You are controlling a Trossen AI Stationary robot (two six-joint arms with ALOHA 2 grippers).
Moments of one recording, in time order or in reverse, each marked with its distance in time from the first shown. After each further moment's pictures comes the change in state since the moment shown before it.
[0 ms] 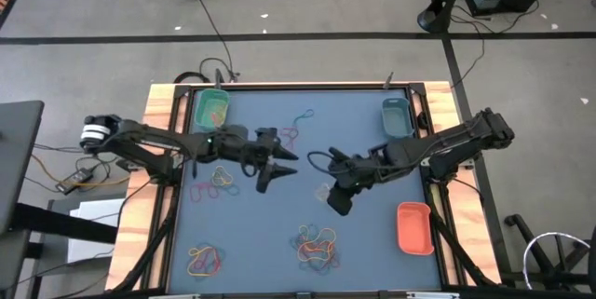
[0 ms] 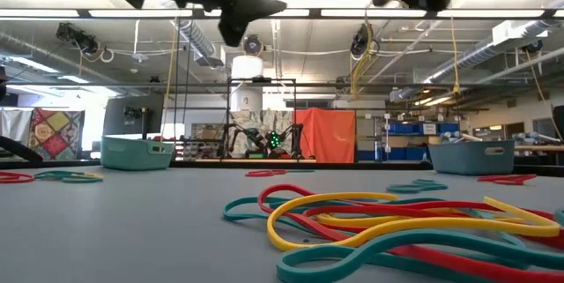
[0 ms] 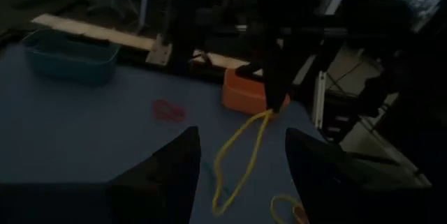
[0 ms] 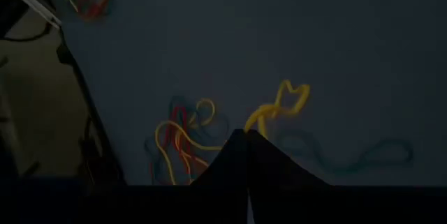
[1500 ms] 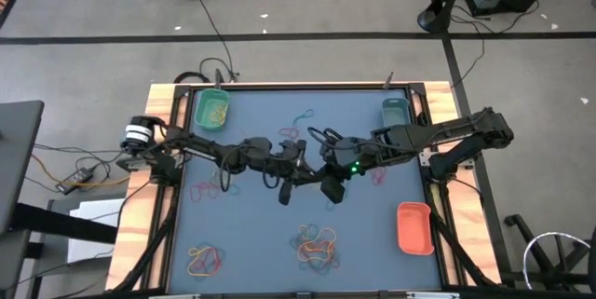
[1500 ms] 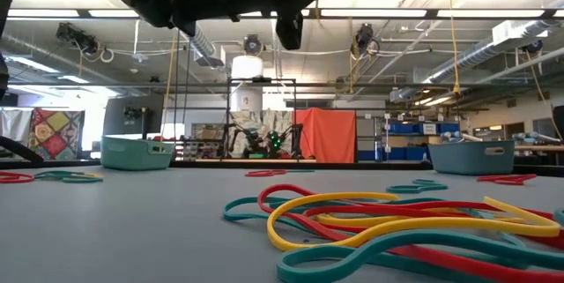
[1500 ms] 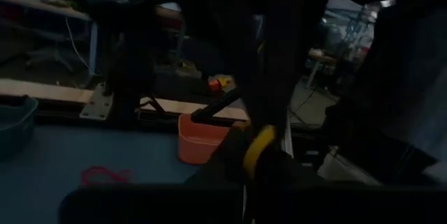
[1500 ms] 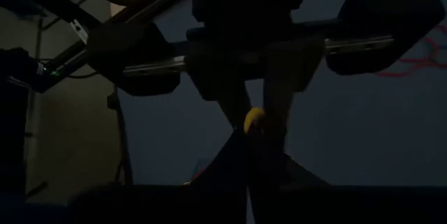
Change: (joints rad) left arm -0.041 0.367 0.127 0.453 0.091 -0.010; right arm -0.082 -0.002 0.098 0.130 0.001 -0.204
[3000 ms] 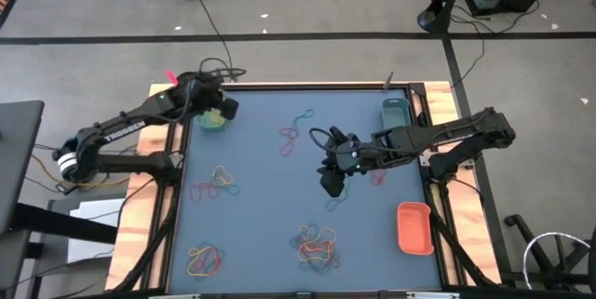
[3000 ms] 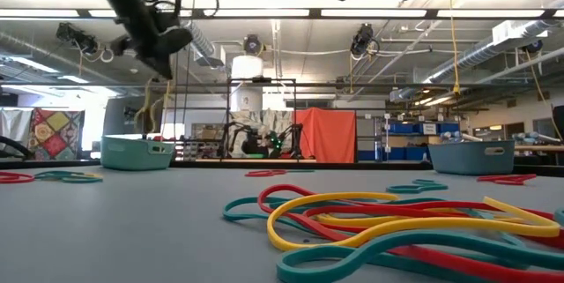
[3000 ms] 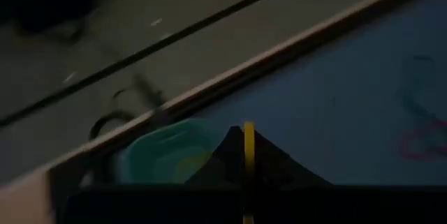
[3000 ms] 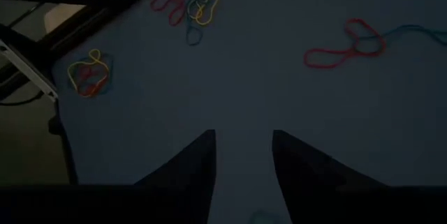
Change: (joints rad) left arm 0.669 -0.689 -0.002 -1.537 -0.714 -0.009; right arm 0.008 -0.016 -0.039 -0.069 0.176 0.077
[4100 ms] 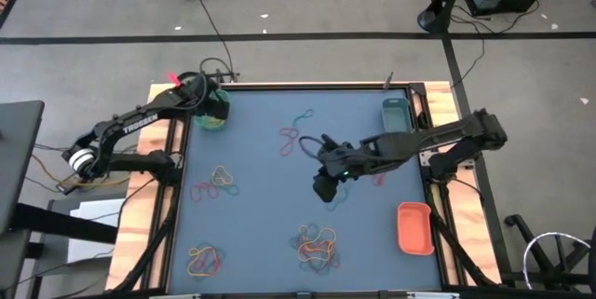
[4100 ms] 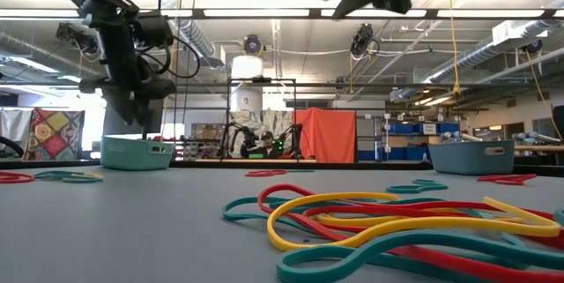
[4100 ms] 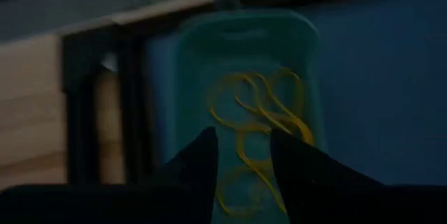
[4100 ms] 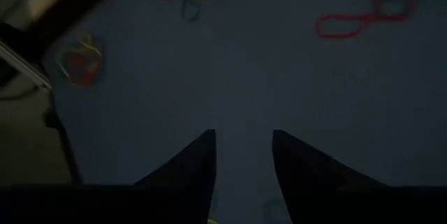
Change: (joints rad) left arm 0.238 0.112 -0.147 -0.011 0.148 -0.133; right arm -0.007 0.098 -0.003 0.025 -0.063 0.067
